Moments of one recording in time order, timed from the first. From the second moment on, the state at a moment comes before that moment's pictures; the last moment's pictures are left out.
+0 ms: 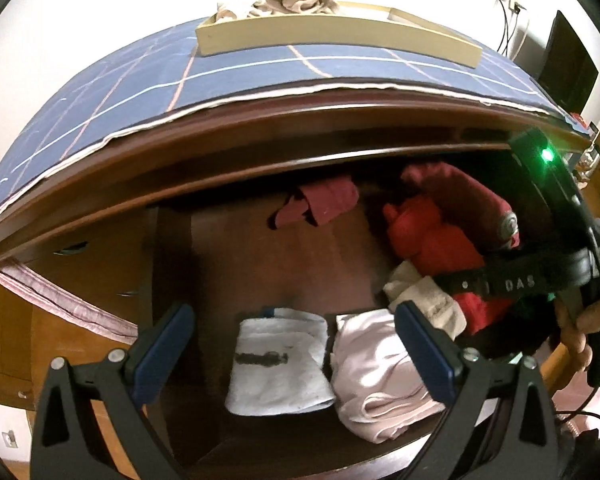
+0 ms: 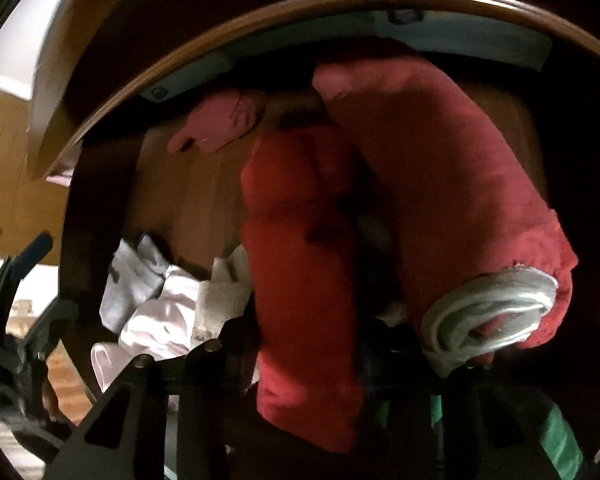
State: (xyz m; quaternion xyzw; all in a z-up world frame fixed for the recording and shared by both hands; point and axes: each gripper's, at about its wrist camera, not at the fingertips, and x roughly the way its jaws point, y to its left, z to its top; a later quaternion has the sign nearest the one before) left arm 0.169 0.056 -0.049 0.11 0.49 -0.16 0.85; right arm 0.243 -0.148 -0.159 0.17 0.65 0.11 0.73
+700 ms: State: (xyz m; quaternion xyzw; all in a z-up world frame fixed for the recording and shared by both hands) left arm 0.185 -0.038 -0.094 0.15 0.59 -0.23 0.76; right arm 0.112 -0.235 -0.027 0.25 0.33 0.04 0.91
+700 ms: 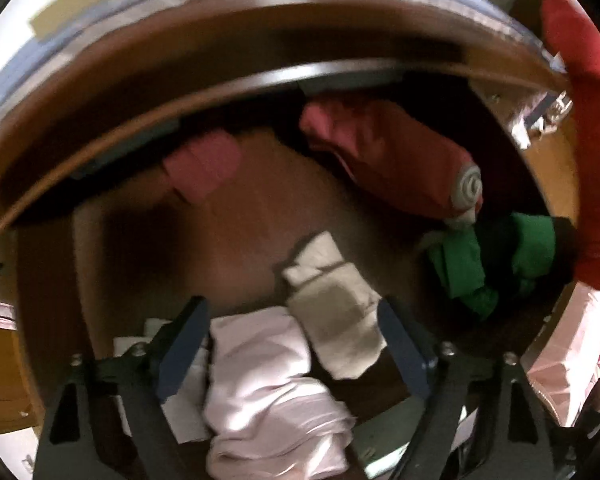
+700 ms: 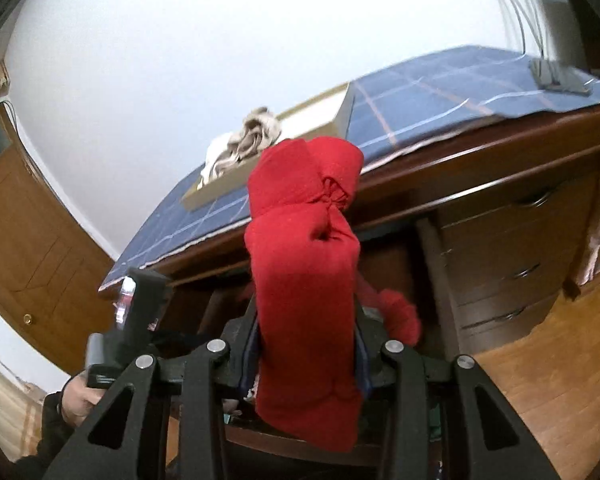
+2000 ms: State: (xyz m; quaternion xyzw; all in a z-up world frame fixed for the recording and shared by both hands) left arm 0.189 -0.022 -0.052 0.10 0.46 -0.25 0.84; right arm 0.080 -0.234 -0.025 0.28 0.30 0.05 0.91
